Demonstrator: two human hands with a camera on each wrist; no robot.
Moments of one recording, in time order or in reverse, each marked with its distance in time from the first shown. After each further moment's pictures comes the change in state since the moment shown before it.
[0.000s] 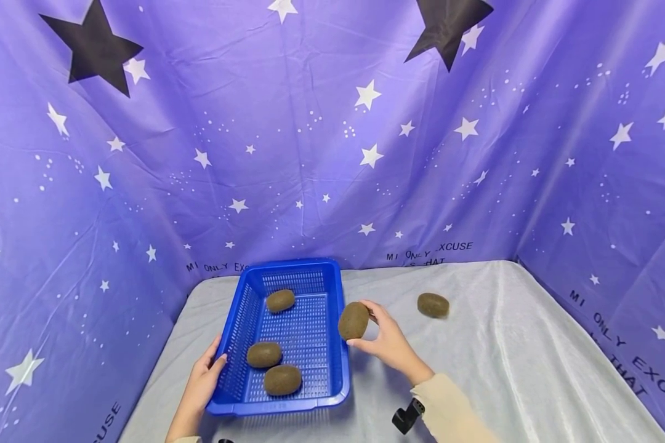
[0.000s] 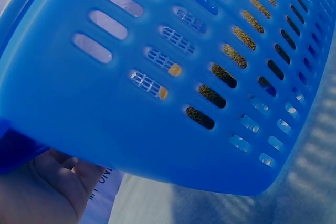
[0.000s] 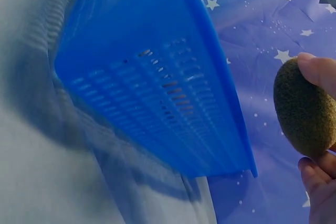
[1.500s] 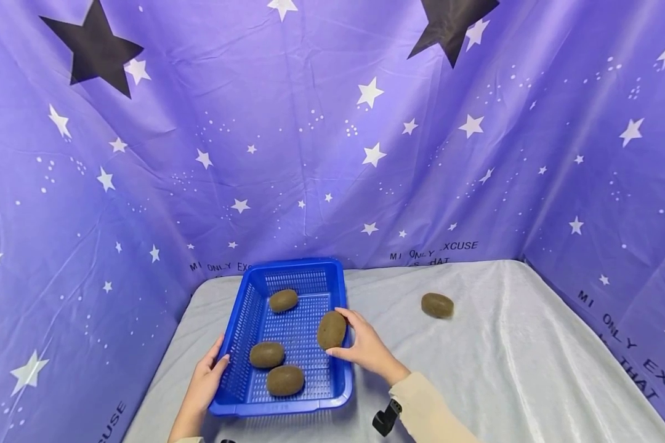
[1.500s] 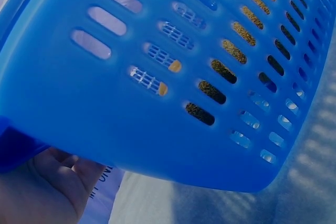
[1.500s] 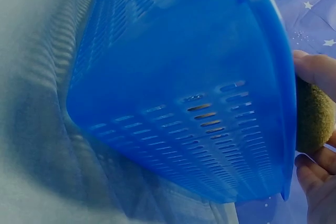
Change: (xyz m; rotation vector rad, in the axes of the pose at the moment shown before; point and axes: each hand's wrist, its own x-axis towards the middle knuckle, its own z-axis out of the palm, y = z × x) left_hand 0.003 -0.003 0.000 0.002 0.011 0.020; right_hand 0.010 -0.002 0.039 -0.050 -0.156 -0.037
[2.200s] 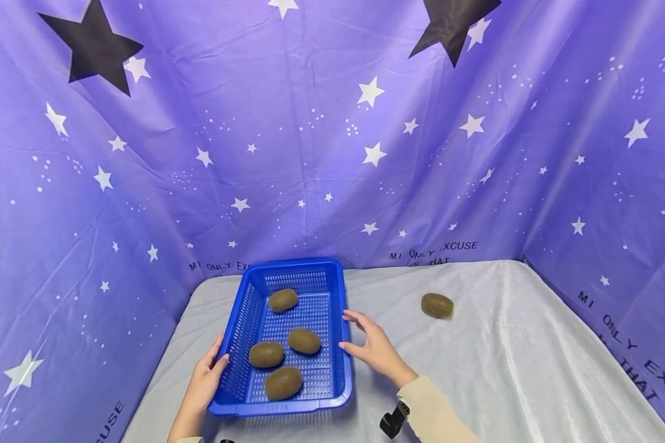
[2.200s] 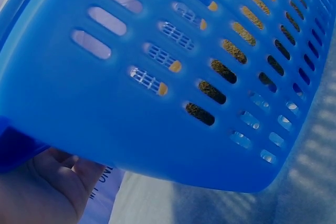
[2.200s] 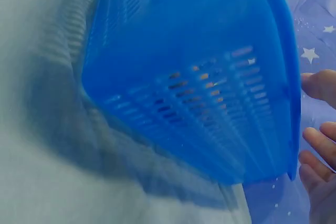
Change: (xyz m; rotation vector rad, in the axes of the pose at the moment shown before) left_hand 0.001 -0.002 0.001 0.004 0.004 0.007; right_hand -0.007 0.023 -0.005 0.064 0.079 -0.042
